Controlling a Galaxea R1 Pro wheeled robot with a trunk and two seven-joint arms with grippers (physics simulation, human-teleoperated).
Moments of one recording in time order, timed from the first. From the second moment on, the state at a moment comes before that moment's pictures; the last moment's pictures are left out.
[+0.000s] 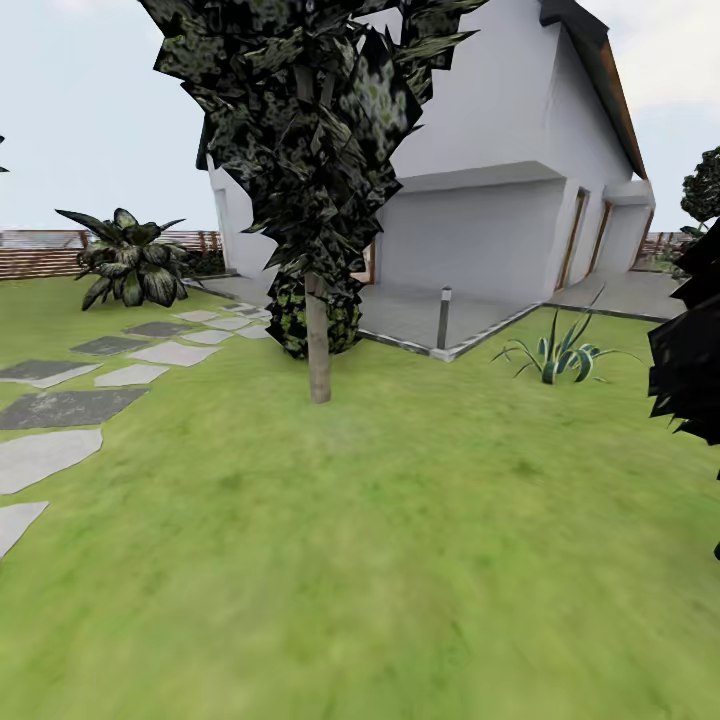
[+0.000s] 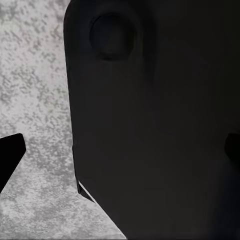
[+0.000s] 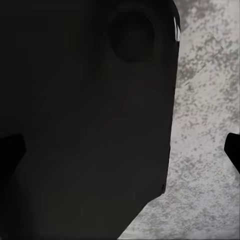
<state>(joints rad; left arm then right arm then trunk) 0.00 0.00 0.00 0.00 0.00 0.00 0.00 0.00 0.00 0.00 0.00 0.00 0.00 0.00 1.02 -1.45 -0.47</state>
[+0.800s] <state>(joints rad) 0.01 -0.01 0.00 -0.01 0.01 -0.05 -0.01 -0.03 -0.03 0.00 -0.07 0.00 0.01 0.00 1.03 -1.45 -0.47</state>
